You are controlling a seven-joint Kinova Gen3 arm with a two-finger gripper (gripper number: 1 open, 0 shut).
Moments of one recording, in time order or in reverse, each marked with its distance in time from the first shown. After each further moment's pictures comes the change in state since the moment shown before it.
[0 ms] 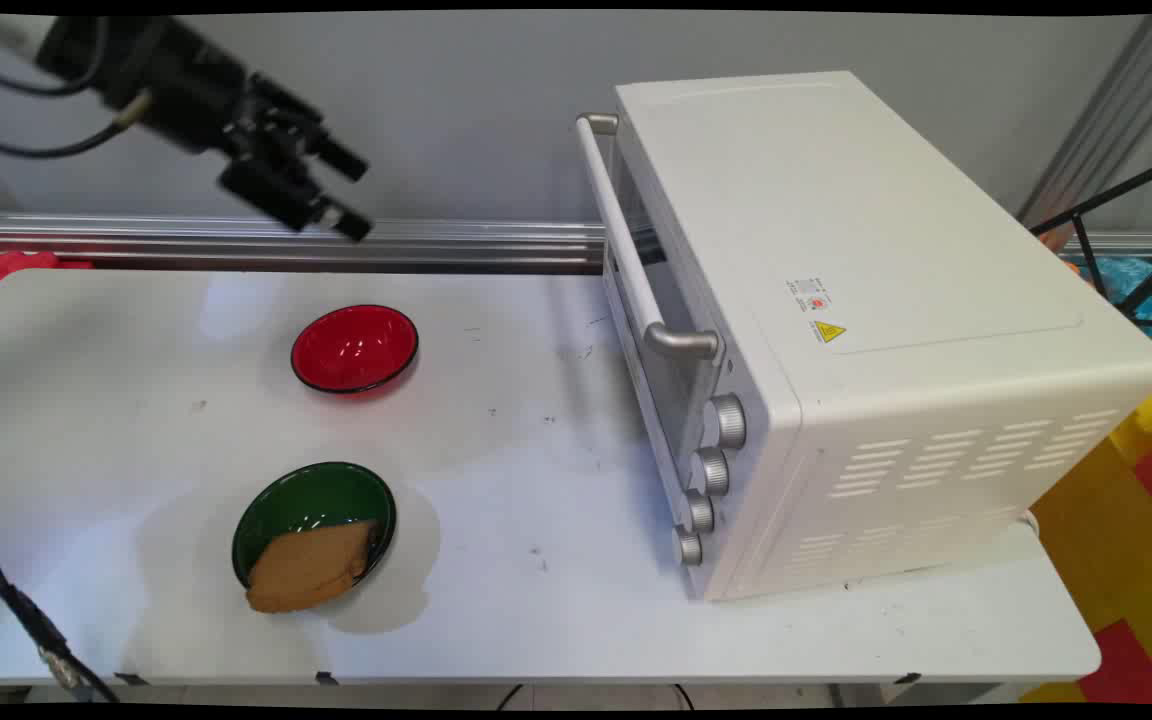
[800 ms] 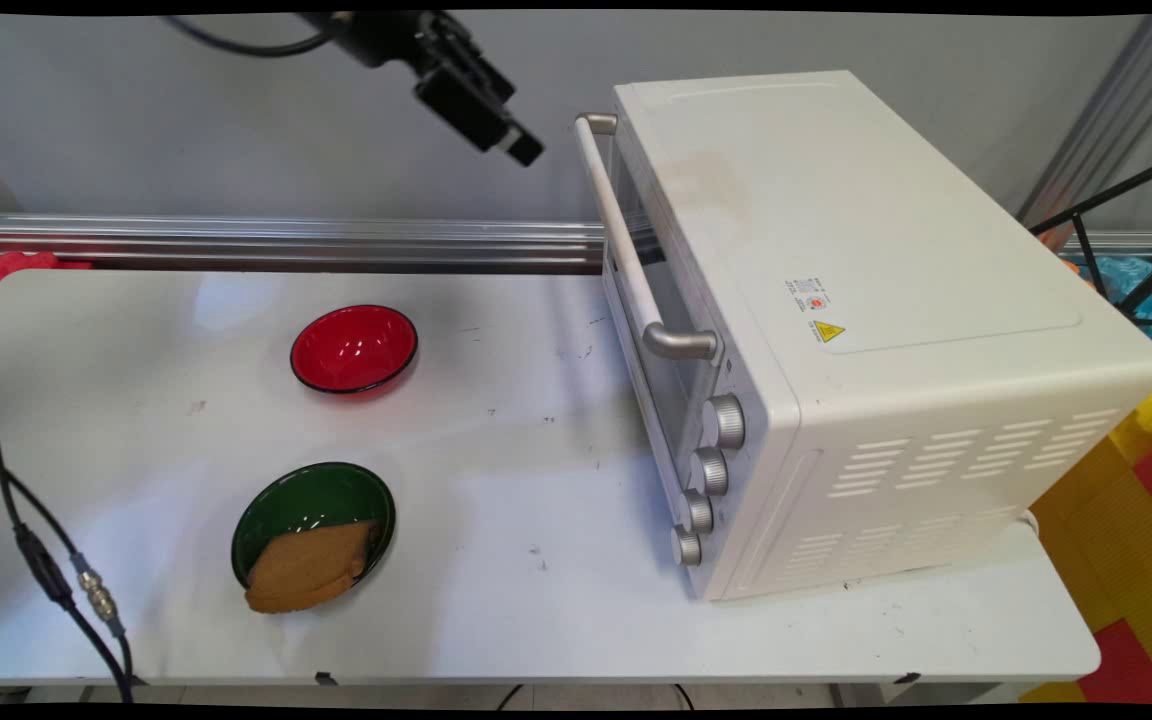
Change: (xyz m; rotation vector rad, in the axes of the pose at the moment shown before) arm 0.138 0.019 0.048 0.065 -0.004 0.006
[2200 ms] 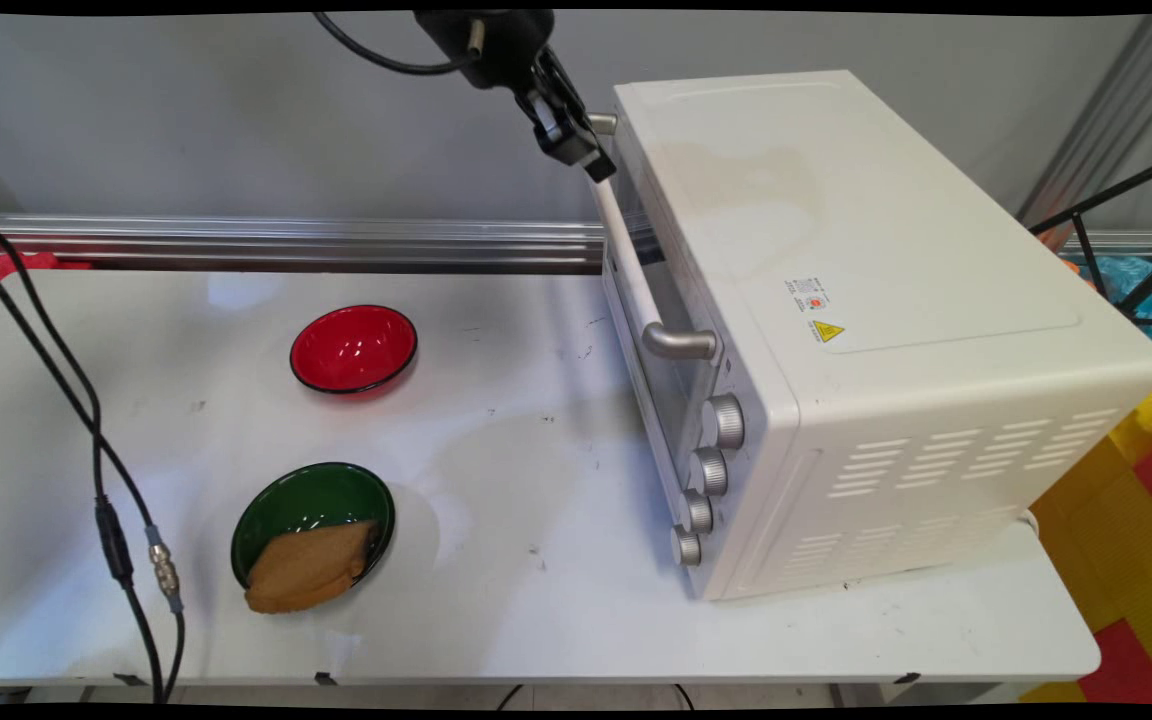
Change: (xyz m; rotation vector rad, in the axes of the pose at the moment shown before) arm 0.055 -0.006 0.065 -0.081 -0.124 0.112
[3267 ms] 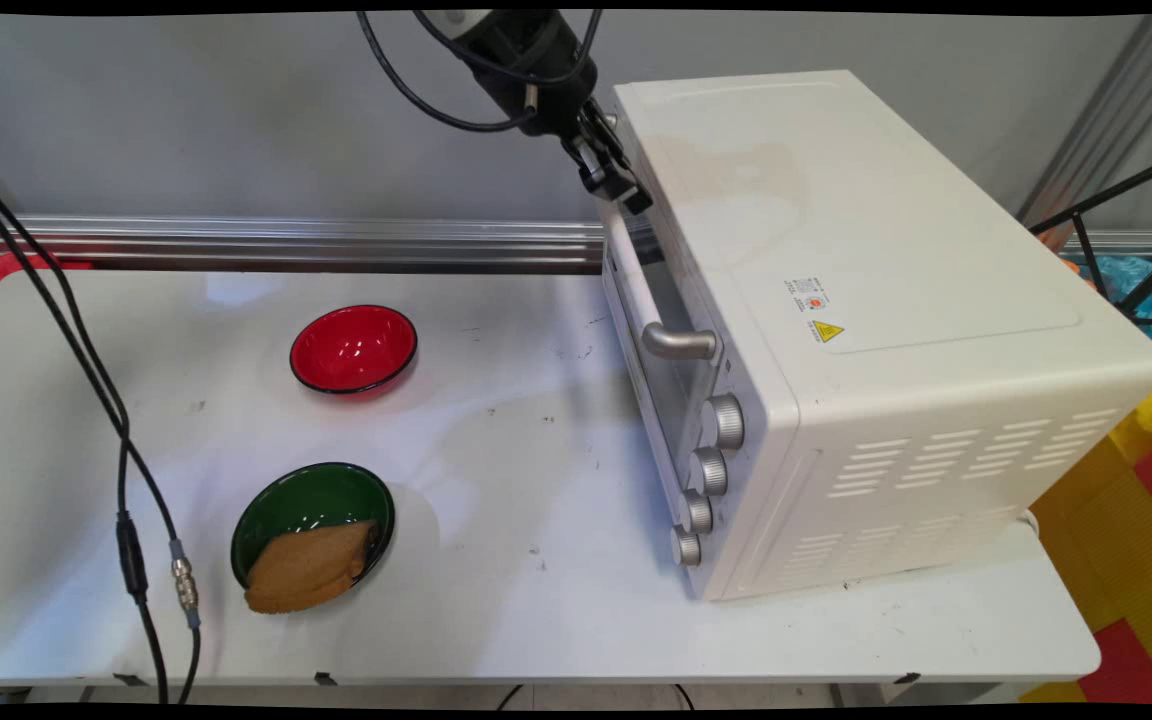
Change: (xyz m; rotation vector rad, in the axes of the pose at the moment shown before) arm -0.002 -0.017 0.056 -0.032 0.038 -0.002
